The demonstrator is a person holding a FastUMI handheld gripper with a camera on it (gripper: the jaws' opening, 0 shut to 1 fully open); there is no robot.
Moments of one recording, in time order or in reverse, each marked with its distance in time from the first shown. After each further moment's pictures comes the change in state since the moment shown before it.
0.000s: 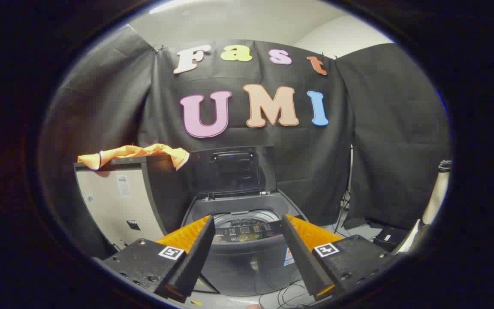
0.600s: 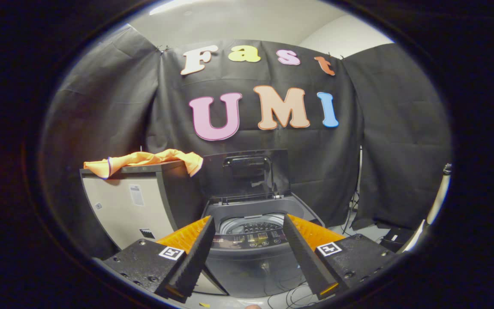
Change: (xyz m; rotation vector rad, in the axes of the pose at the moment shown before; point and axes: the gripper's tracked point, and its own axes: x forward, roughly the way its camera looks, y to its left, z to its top) arm 0.010 0.056 0.023 -0.010 -0.003 0.061
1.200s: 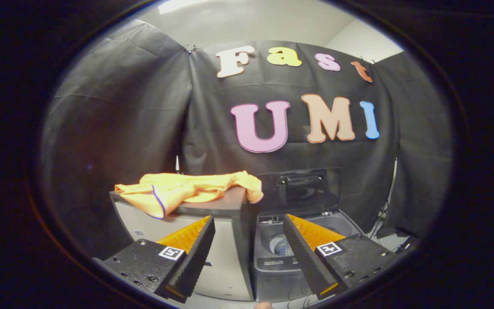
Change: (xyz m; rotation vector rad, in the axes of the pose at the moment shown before) arm 0.033 0.157 0.090 -0.013 -0.029 0.202
